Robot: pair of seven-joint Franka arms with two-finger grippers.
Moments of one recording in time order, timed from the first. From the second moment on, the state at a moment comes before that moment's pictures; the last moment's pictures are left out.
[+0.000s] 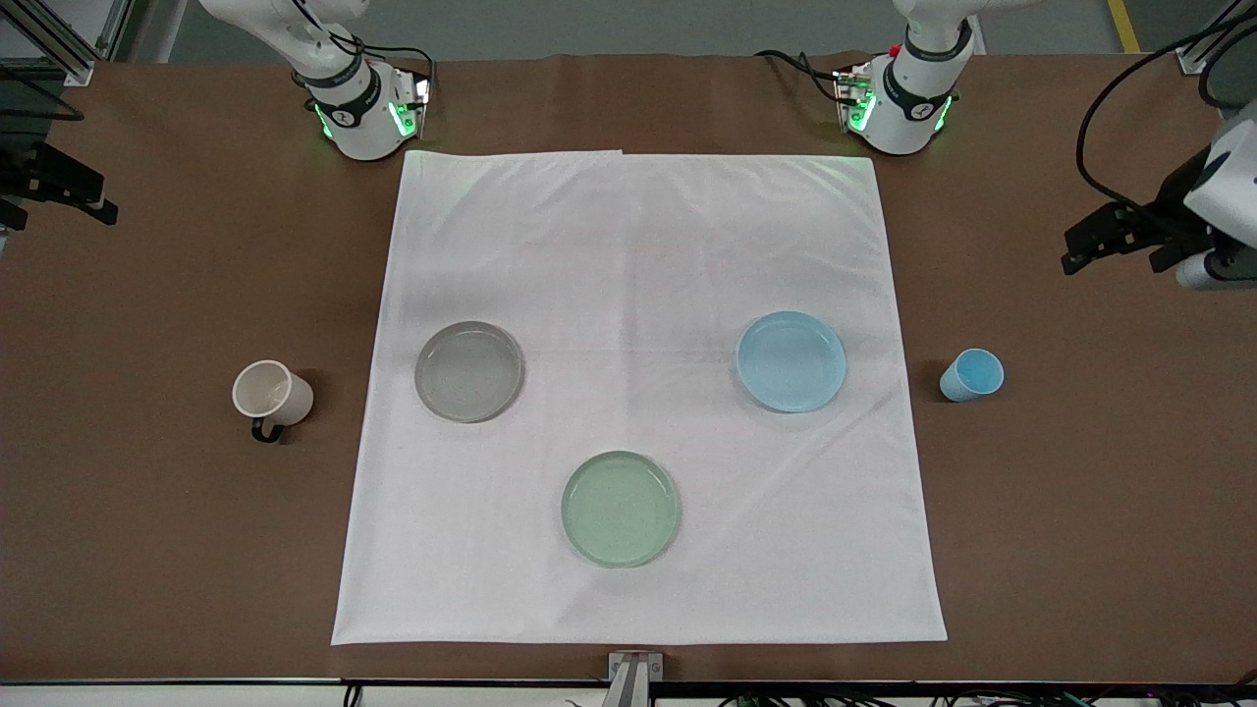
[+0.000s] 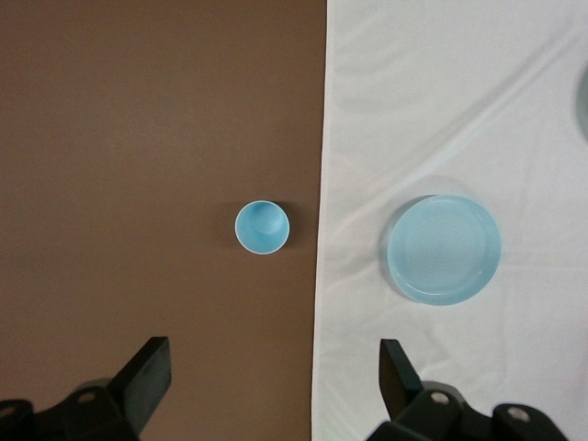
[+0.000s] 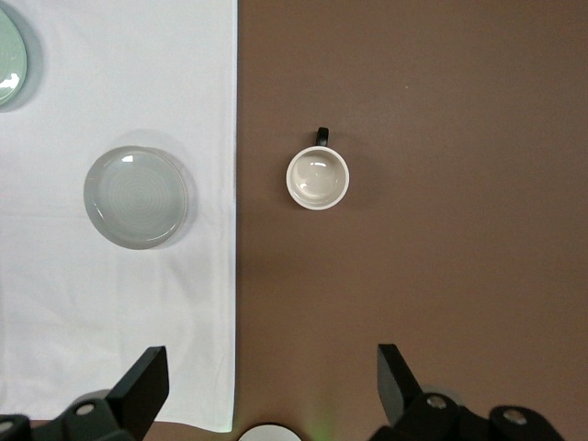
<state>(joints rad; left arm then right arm) 0.10 0.01 -0.14 -1.64 0.00 1.64 -0.05 0.02 -0.06 -0.10 -1.53 0.01 1.42 -0.12</state>
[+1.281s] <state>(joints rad) 0.20 0.34 -0.14 -2.03 0.04 2.28 0.01 -0.06 0.46 -0.11 -1.60 0.10 1.97 -0.12</state>
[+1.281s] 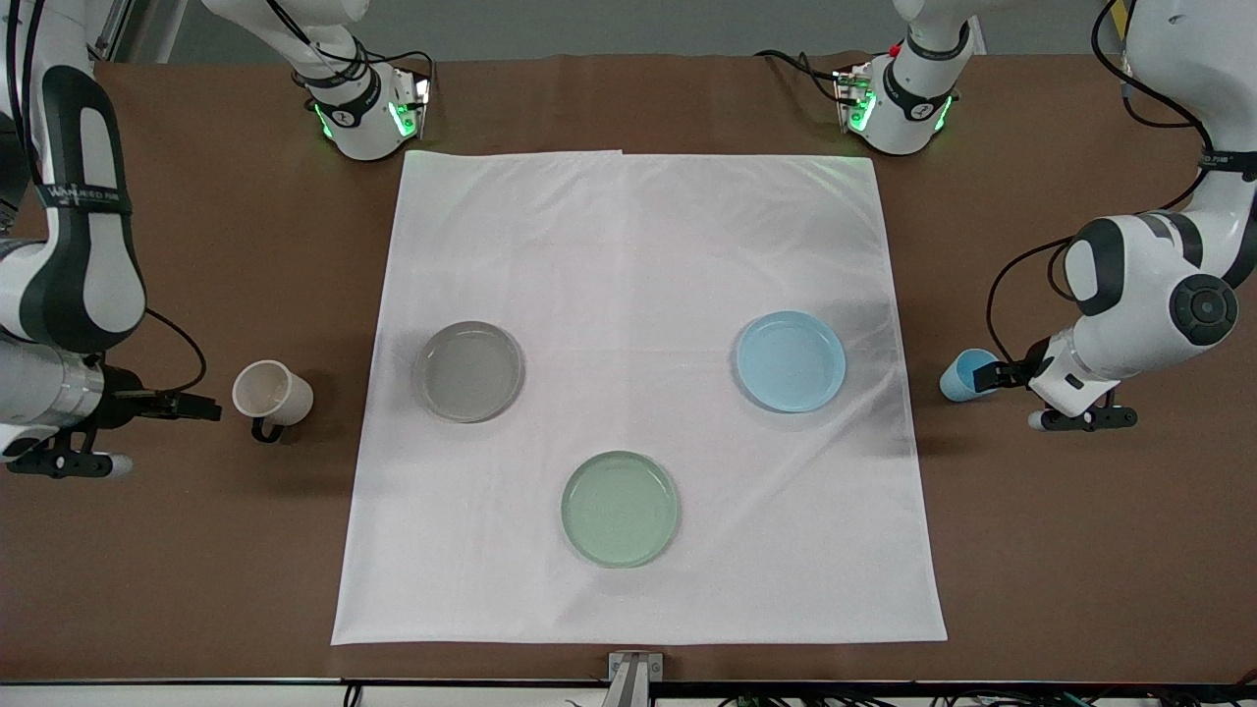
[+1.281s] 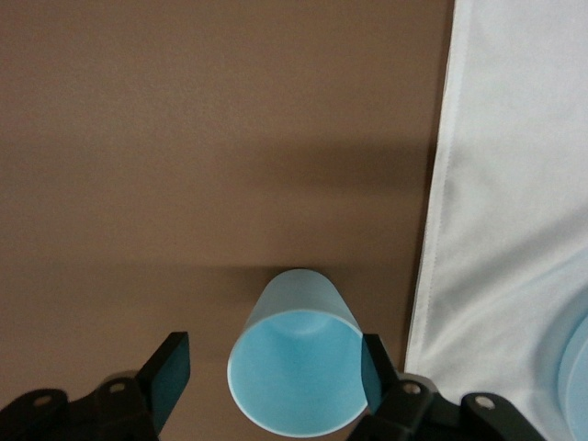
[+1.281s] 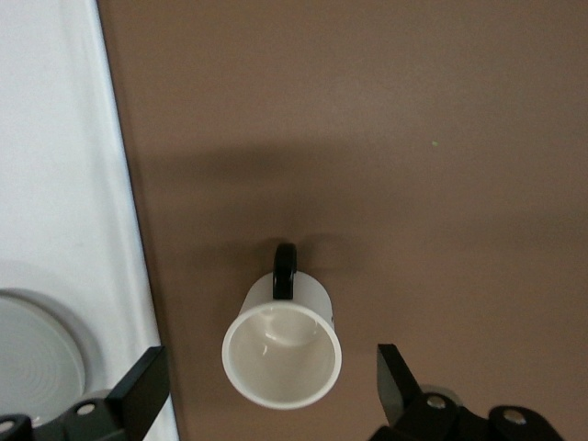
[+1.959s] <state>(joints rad) 0.20 0.34 -0.14 -2.08 0.04 2.28 0.01 -0.05 0.54 -0.10 -1.80 0.15 2.28 -0.12</state>
